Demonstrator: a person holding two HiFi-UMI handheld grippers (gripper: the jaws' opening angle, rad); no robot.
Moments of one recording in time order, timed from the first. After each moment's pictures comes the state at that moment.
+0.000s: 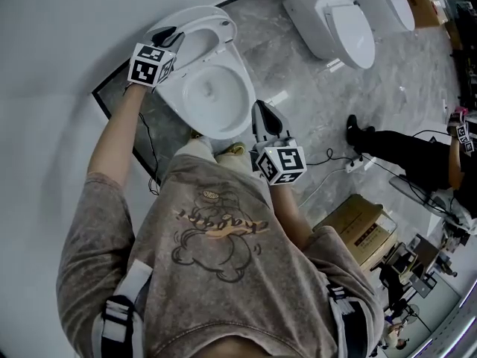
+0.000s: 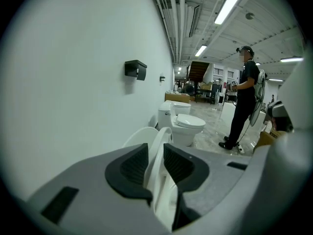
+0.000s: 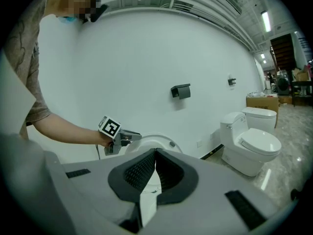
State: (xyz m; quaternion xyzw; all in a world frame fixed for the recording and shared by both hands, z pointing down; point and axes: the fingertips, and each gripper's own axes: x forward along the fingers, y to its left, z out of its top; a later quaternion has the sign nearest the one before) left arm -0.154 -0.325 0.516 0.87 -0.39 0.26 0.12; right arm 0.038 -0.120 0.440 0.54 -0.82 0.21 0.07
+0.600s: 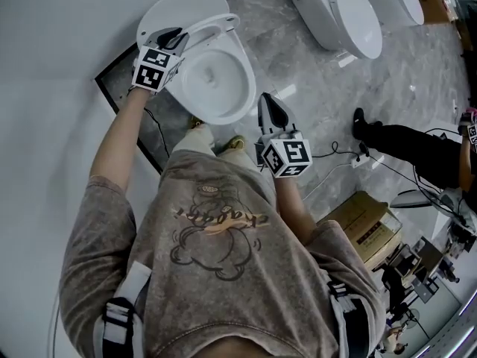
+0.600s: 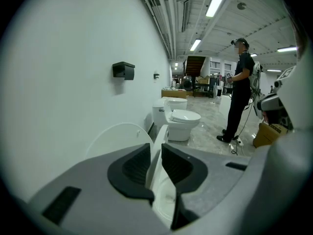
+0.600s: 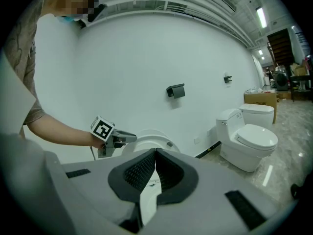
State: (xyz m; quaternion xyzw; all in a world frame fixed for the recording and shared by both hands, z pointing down) left arm -0.111 -0.252 0.517 0.87 -0.39 0.29 0.10; right arm 0.086 -0.078 0.455 0.53 -0.82 0.22 0.06
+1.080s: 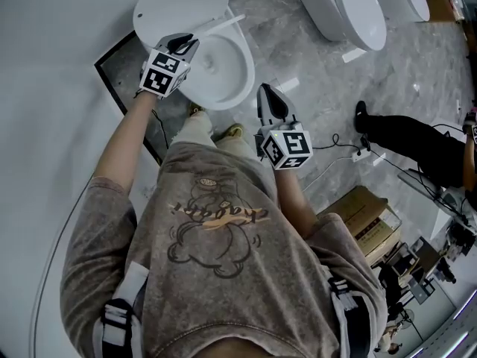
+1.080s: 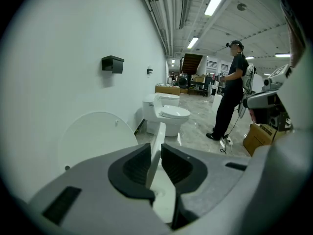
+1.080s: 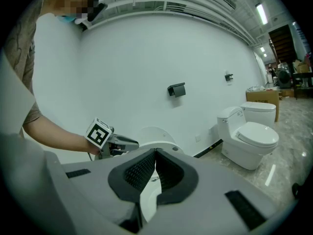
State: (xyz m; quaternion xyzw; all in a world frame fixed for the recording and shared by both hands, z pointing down) left arm -0.065 -0.180 0.538 0.87 -0.36 0.30 0.13; right arm 0.103 -0.055 0.463 0.51 -0.83 0.23 0.06
